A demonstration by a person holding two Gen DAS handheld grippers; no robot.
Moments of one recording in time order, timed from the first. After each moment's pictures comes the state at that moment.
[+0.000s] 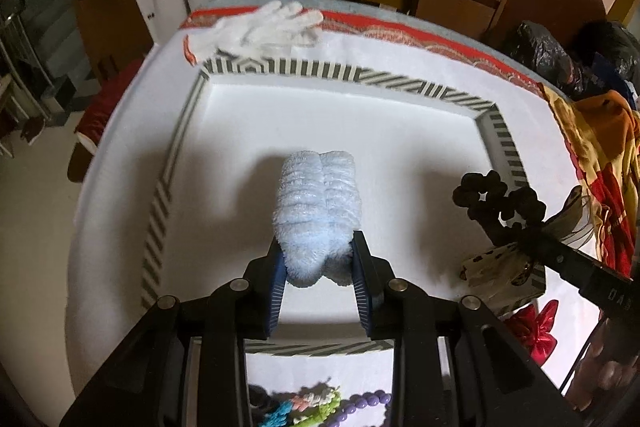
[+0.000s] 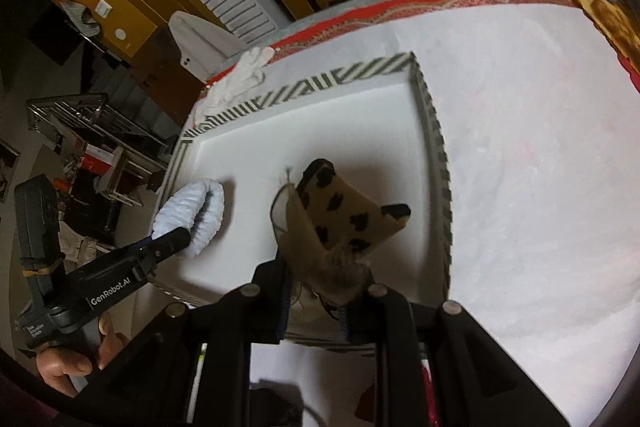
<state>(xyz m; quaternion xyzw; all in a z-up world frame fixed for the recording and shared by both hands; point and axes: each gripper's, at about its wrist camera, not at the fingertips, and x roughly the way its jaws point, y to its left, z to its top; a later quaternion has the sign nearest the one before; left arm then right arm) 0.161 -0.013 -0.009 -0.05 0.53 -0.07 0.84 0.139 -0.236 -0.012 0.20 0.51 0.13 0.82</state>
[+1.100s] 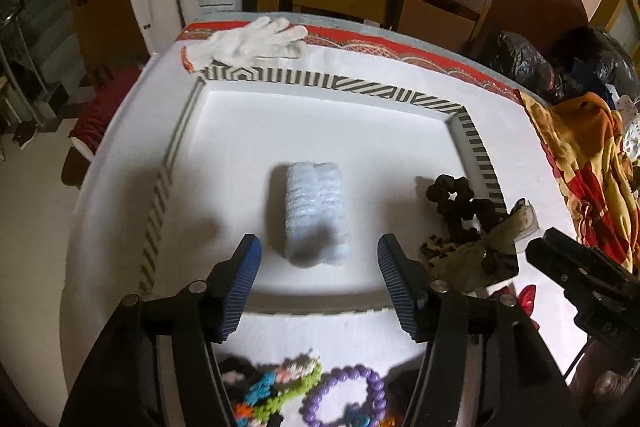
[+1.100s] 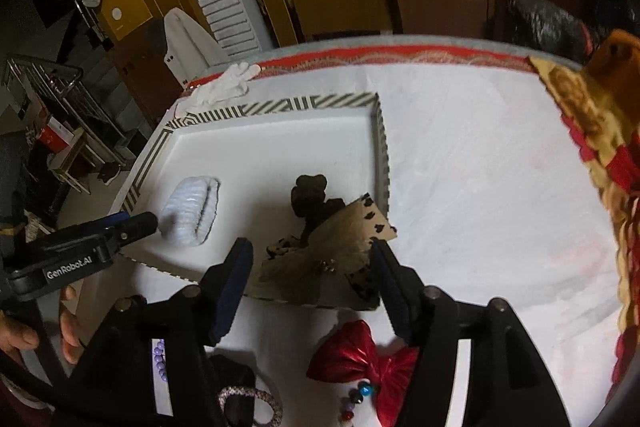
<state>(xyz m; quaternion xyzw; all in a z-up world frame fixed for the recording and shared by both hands) 0.125 -0.011 0.016 -0.06 0.50 -0.09 0.86 0.089 -0.223 0.035 0.08 0.47 0.07 0.88</state>
